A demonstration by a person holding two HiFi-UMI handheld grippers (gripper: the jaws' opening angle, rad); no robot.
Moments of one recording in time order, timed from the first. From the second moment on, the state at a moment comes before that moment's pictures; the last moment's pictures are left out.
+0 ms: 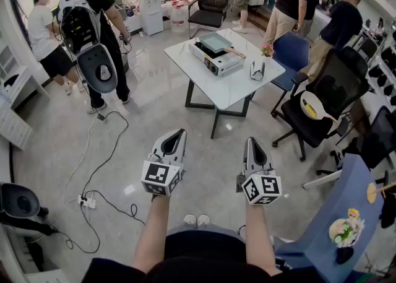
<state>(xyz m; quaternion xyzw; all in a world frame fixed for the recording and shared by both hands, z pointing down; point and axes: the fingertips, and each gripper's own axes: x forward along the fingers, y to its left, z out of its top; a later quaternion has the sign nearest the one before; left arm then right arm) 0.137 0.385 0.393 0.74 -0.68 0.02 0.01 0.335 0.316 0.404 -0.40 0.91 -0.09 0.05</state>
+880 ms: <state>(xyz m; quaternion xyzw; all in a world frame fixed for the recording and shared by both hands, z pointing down) 0.126 0.377 0.401 0.73 -0.68 0.02 0.02 0.322 0.308 0.409 -0.39 0.91 -0.11 0.06</state>
